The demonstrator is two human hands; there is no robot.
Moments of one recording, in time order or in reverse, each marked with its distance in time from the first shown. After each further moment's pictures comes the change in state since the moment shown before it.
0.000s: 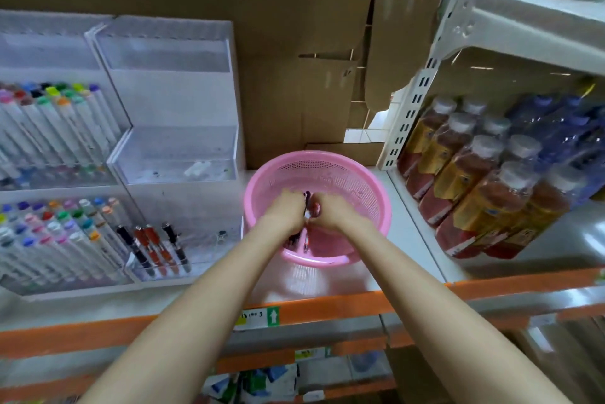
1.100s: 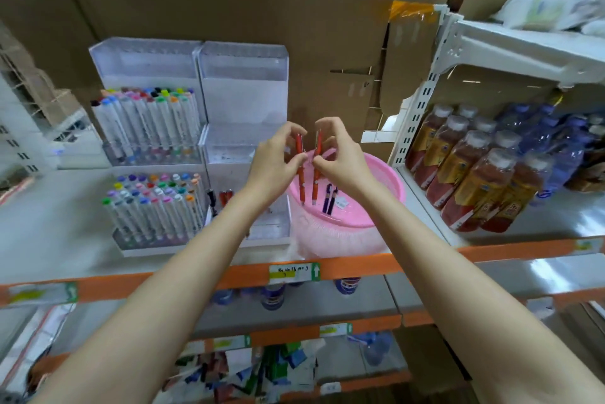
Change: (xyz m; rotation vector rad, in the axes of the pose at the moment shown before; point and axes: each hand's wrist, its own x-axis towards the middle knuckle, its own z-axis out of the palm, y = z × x) left_hand -0.118 -0.051 -0.099 -0.570 0.634 0.399; right_hand -0.087 -0.105 -0.043 0.526 0.525 -0.331
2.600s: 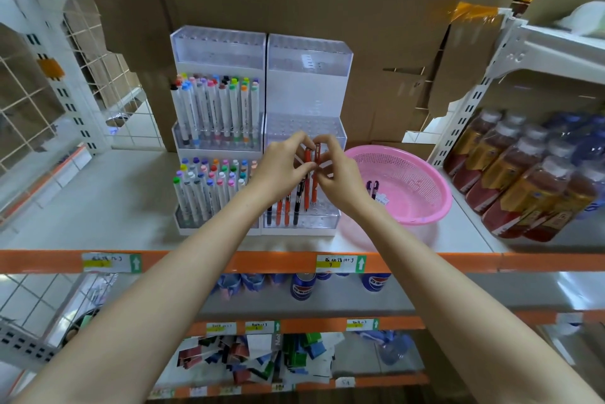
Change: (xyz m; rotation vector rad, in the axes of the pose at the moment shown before) left_hand -0.032 -0.042 -0.073 0.144 -0.111 -0.022; right_hand -0.014 -0.024 0.096 -0.051 -0.084 -0.101
